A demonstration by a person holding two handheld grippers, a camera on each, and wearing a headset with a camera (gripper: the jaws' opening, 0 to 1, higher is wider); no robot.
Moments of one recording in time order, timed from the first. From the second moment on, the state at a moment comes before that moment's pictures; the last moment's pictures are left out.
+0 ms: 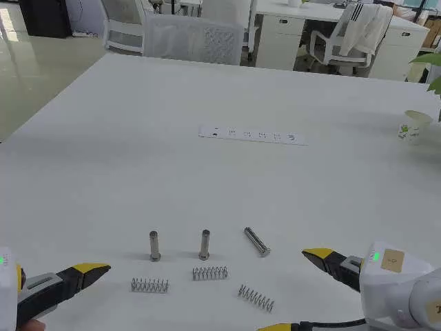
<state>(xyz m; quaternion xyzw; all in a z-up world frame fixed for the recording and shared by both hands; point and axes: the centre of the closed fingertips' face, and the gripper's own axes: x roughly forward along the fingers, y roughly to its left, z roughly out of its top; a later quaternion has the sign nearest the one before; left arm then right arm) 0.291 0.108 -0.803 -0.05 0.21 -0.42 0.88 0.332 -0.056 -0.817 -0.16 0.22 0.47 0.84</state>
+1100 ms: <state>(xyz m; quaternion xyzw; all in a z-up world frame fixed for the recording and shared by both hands) 0.290 0.106 -0.803 -0.04 0.21 -0.43 0.88 0.331 -0.058 -0.817 -0.17 0.22 0.47 0.84</state>
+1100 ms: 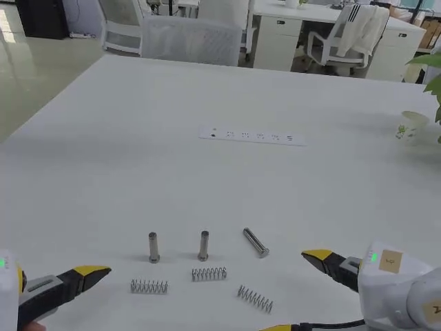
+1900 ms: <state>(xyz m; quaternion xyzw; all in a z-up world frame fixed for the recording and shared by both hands) 0.291 0.113 -0.807 -0.04 0.22 -0.42 0.88 0.329 -0.055 -0.816 -0.17 0.22 0.47 0.84</state>
